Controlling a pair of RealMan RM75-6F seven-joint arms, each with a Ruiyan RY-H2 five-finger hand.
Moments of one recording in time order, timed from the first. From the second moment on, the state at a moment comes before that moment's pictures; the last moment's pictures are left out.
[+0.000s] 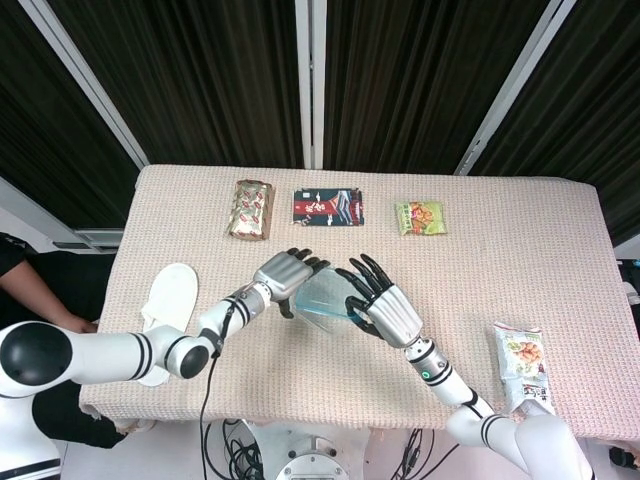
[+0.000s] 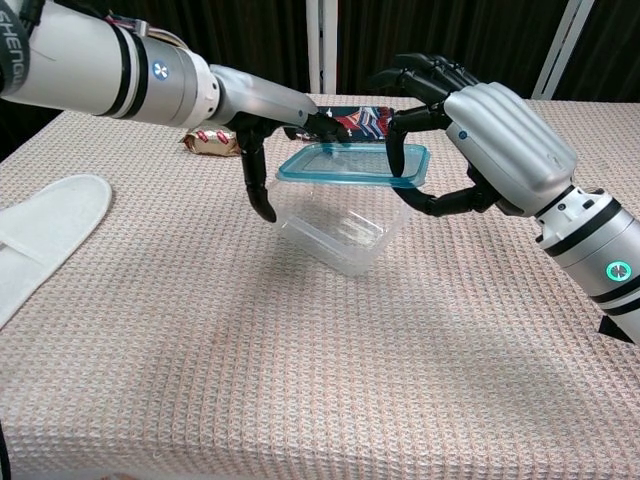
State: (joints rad) left arm -1.37 -1.43 0.02 -1.53 0.65 0.62 0.32; right arm 0.62 -2.02 0.05 -0.65 -1.75 1.61 0.27
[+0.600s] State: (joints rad) left arm -1.19 -1.29 0.01 -1.60 0.74 0.75 0.23; right arm 0.57 -1.91 0.06 -0.65 -1.71 1.67 0.24
